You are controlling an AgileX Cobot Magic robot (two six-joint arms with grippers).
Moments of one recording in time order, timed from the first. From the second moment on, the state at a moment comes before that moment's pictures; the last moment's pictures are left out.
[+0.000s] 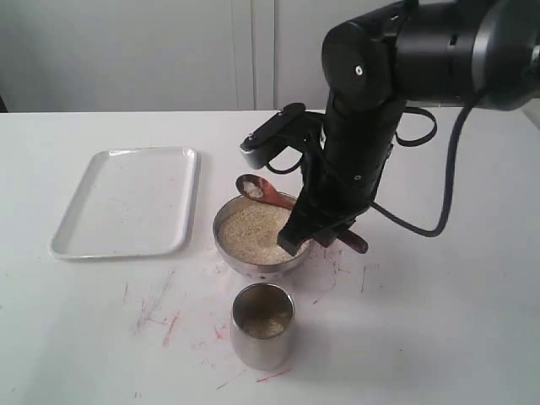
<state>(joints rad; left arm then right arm) 0.13 0.00 0.01 -0.06 -0.08 -0.04 0.49 1.76 -1.37 -0.05 1.05 -0.23</state>
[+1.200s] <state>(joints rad) 0.13 0.00 0.01 -0.06 -0.08 -0.04 0.49 1.20 -1.10 0.02 1.22 -0.11</state>
